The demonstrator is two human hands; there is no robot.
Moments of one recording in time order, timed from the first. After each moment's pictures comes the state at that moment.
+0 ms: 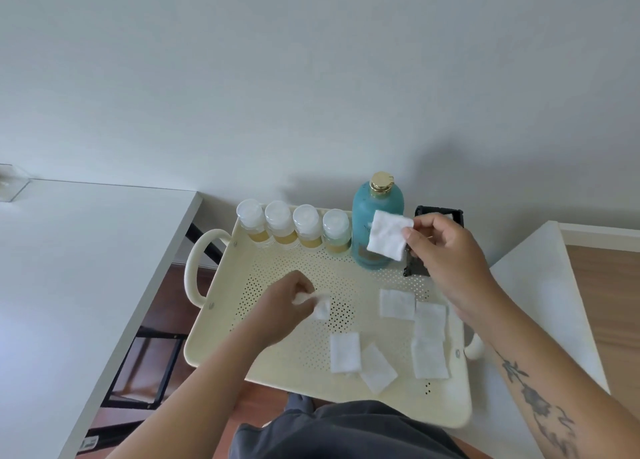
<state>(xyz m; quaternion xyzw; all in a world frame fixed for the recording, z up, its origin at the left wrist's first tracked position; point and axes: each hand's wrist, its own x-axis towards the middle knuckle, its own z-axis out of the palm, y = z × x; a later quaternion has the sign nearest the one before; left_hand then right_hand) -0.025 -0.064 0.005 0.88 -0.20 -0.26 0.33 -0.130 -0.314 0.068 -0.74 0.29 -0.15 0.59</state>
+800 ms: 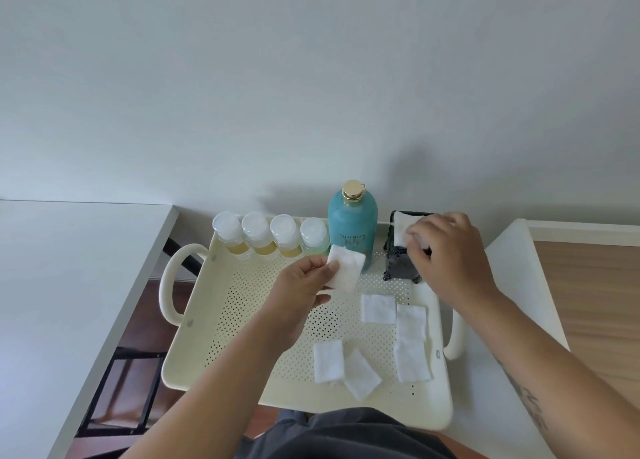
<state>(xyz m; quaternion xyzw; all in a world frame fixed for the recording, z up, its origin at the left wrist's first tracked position) -0.041 -0.137 0.043 0.65 -0.02 -0.40 0.64 -0.143 -0.358 0.048 -0.95 0.20 -0.18 0.13</state>
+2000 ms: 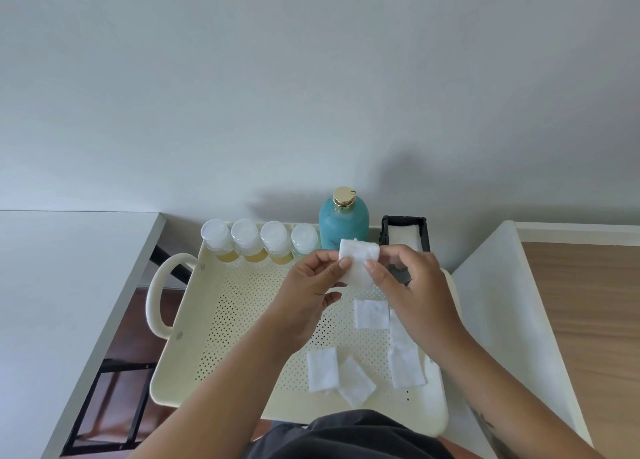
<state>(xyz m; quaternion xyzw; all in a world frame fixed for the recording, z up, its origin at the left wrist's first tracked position) -0.044 -0.159 0.053 0.57 -0.06 -0.44 0.69 -0.156 -0.294 0.068 -0.83 0.26 -0.18 0.46</state>
